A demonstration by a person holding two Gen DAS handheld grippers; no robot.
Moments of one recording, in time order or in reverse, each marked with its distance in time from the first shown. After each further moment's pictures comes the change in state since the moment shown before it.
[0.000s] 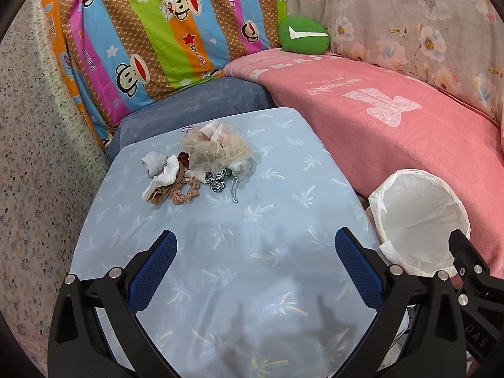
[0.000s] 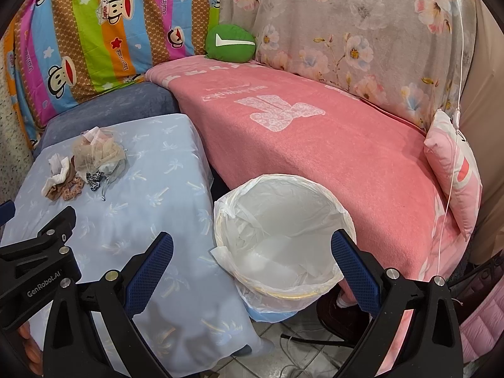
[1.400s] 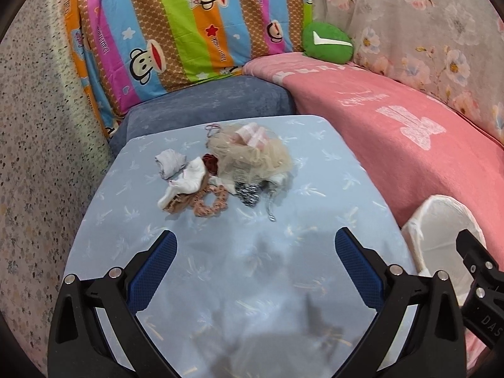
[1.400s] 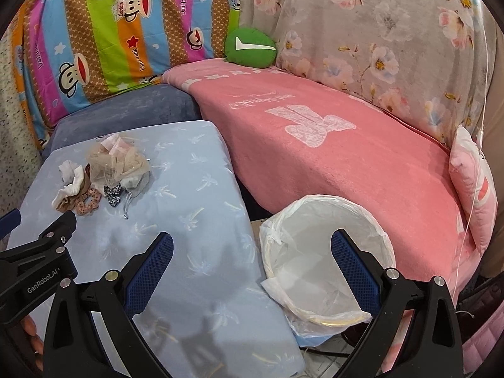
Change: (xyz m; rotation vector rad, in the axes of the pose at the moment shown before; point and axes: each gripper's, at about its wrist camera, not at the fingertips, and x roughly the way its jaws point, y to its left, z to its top) left arm 0.049 0.076 0.014 -0.099 -0.012 -0.004; right arm 0.032 0.078 0.032 -0.038 -0.024 0.065
